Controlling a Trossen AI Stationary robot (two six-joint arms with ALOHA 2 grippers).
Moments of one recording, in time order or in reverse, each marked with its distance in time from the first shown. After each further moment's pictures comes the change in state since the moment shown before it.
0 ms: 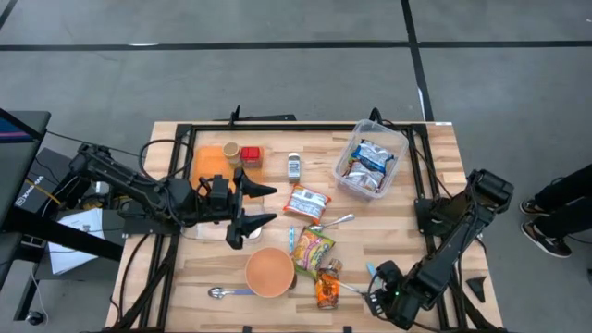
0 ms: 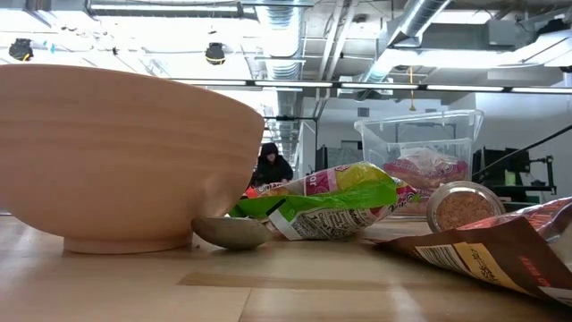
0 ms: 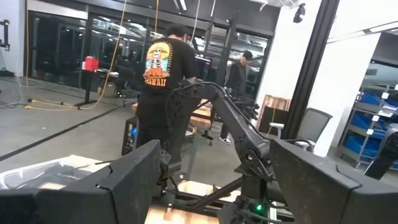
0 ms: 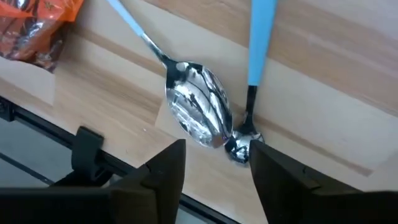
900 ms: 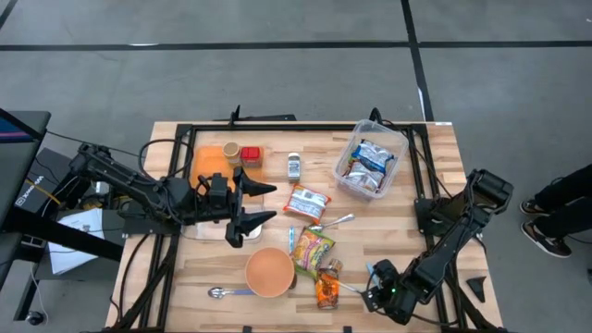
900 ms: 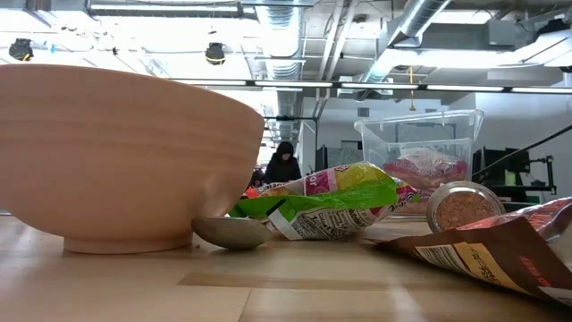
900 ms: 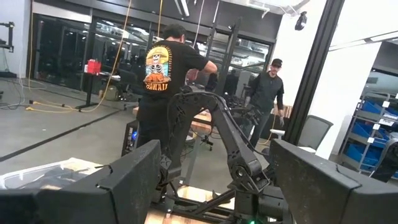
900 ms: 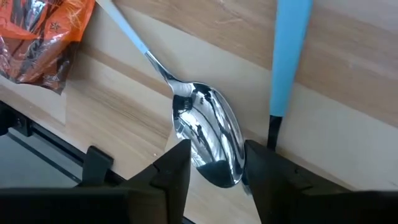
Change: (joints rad) left arm 0.004 0.000 0.000 0.024 -0.008 -0.007; right arm -0.009 0.000 -0.133 0.222 0.060 0.000
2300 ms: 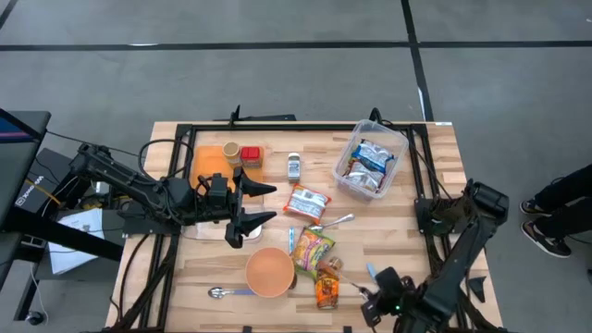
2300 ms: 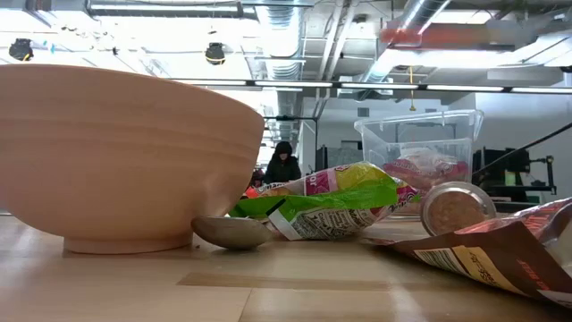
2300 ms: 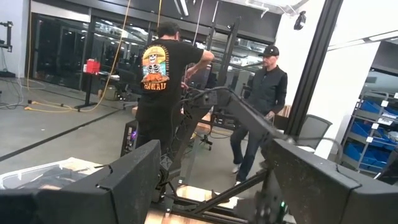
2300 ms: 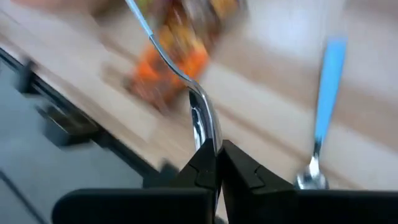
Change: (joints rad) left arm -0.002 0.000 0.000 -0.001 0.002 0.000; right arm 0.064 0.119 0.458 -0.506 0.336 -0.017
